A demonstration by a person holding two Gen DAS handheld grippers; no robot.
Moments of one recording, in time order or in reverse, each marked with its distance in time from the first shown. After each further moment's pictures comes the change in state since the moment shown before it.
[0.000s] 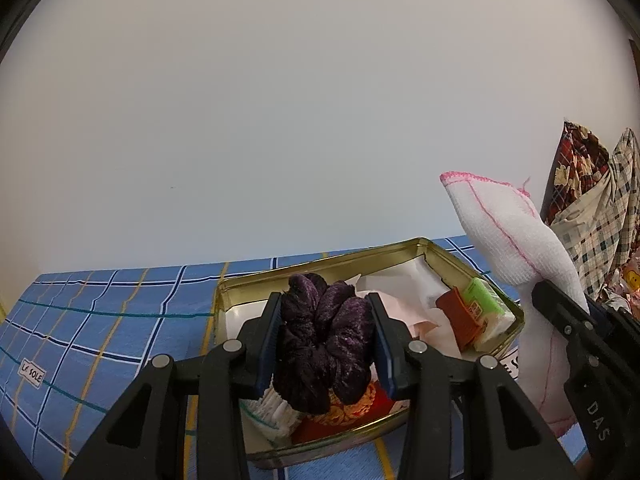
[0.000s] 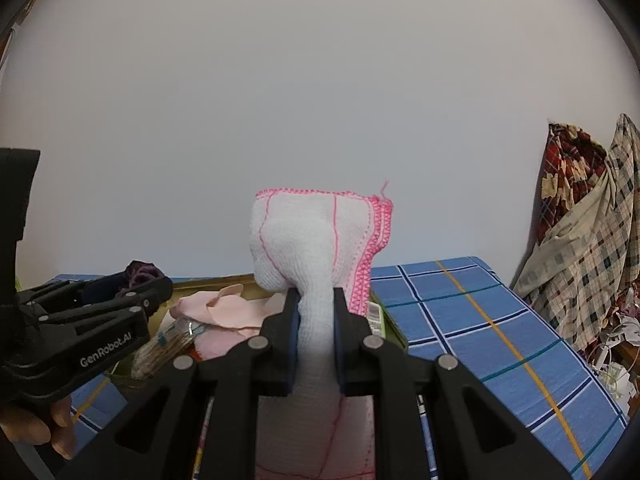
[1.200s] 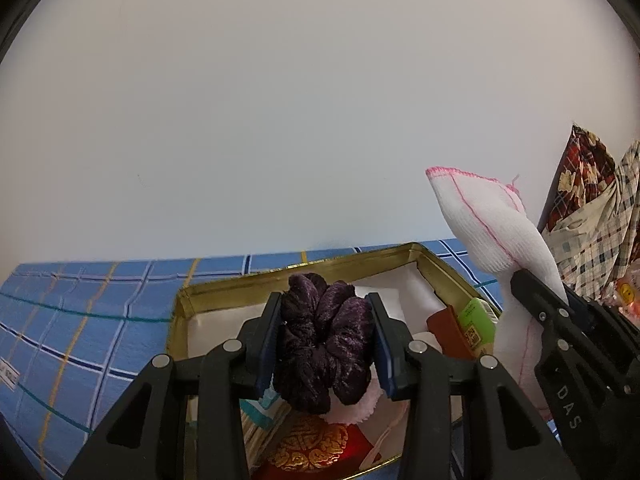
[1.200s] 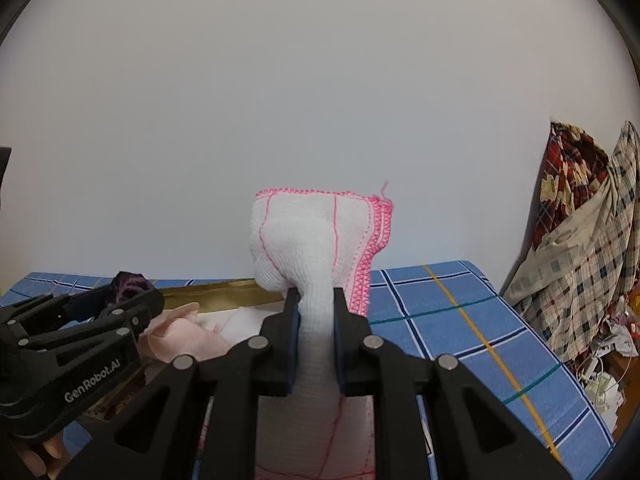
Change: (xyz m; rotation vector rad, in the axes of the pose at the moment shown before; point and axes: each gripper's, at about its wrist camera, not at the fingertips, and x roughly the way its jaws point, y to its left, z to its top) left arm 0.035 -0.002 0.012 -0.061 0.070 -0.049; right arm 0.052 -0.010 0.022 -0.020 0.056 -0.062
